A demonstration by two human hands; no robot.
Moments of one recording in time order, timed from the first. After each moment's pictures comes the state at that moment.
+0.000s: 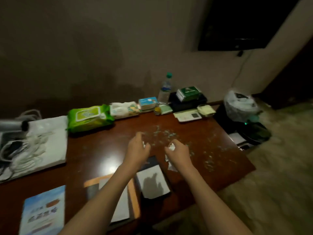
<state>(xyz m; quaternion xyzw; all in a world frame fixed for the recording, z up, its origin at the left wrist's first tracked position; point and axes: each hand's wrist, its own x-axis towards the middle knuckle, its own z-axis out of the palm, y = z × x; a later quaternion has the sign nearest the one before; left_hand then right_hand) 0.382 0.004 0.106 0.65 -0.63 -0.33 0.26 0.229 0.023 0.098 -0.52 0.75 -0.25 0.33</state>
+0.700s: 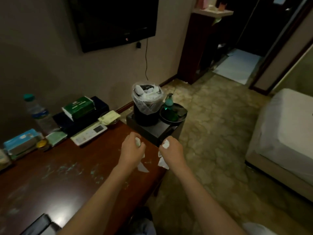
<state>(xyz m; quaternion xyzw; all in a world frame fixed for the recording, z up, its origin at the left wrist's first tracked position) 0.012 -0.016 0.105 0.48 -0.75 -0.40 0.24 -0.104 0.070 0.105 -0.33 0.84 -0.38 0.22</state>
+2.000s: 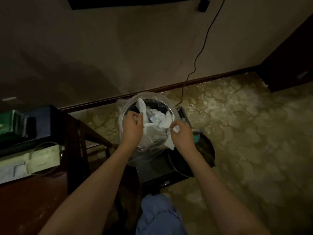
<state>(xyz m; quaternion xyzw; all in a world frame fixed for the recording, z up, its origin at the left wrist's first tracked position) -0.371 -0.409 -0.001 0.72 -0.49 -0.36 0.33 -0.532 -0.376 0.001 -0.51 0.73 -0.25 0.37</state>
